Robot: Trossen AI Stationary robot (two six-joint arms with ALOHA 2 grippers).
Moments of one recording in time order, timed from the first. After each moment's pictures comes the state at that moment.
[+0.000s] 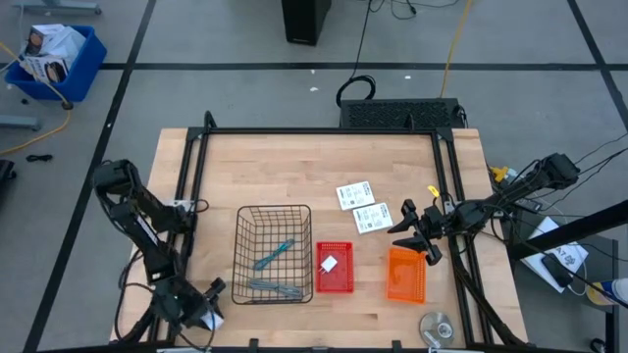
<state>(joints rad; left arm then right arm) -1.24 1.44 0.38 0.40 -0.31 -0.34 0.43 0.64 0.02 0.79 0.16 0.25</state>
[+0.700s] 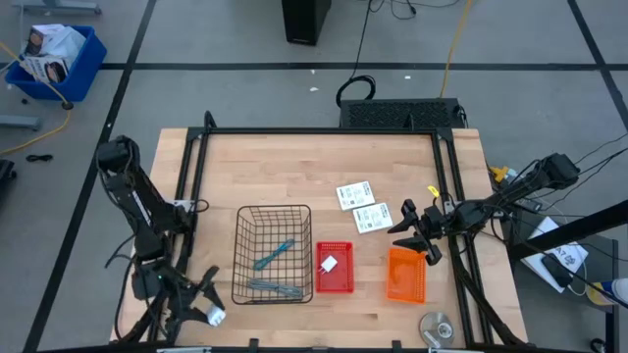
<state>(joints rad) -1.23 1.15 0.38 0.47 -0.57 0.03 0.43 0.64 0.02 0.79 0.16 0.25</state>
